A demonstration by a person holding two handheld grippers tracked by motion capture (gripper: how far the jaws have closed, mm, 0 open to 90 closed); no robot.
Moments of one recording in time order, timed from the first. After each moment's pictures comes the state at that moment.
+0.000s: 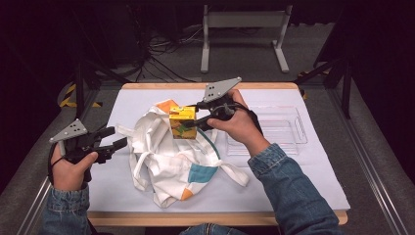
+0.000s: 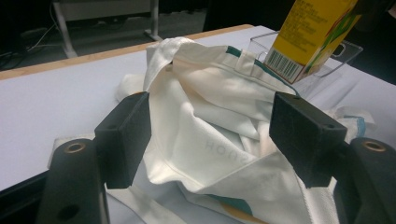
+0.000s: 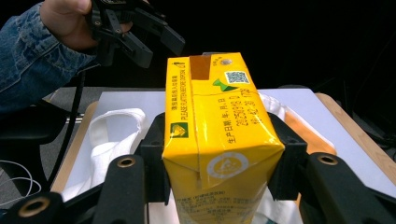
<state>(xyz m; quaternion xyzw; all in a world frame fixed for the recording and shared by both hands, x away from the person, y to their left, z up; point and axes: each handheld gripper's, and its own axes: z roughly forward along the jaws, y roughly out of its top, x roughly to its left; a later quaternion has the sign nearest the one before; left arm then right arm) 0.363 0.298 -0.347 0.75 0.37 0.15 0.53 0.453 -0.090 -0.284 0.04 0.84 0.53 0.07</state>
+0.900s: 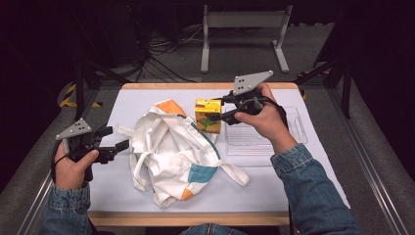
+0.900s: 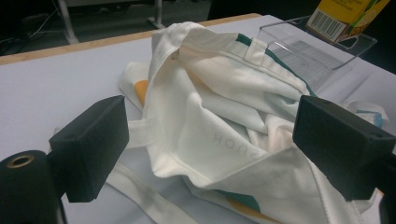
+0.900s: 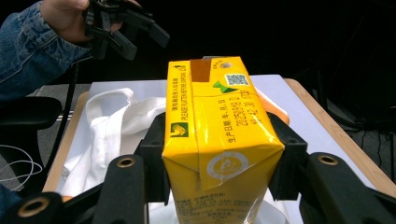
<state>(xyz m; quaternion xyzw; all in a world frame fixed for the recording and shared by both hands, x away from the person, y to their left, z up) 0.369 0.298 -0.352 0.75 0.39 0.15 0.51 0.452 -0.153 -0.265 0.06 0.85 0.52 0.09</state>
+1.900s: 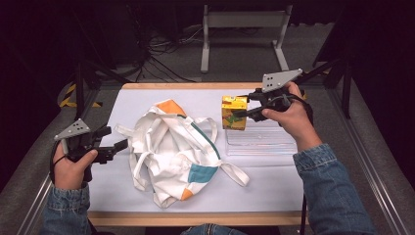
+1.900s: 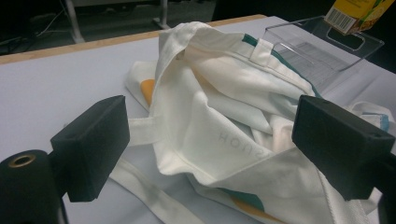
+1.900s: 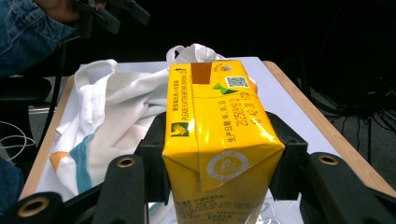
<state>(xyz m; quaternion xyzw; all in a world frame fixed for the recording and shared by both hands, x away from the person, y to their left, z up) 0.368 0.300 -0.352 0.74 0.40 0.16 0.51 0.462 -0.218 -0.269 0.08 0.85 0.51 0.10</state>
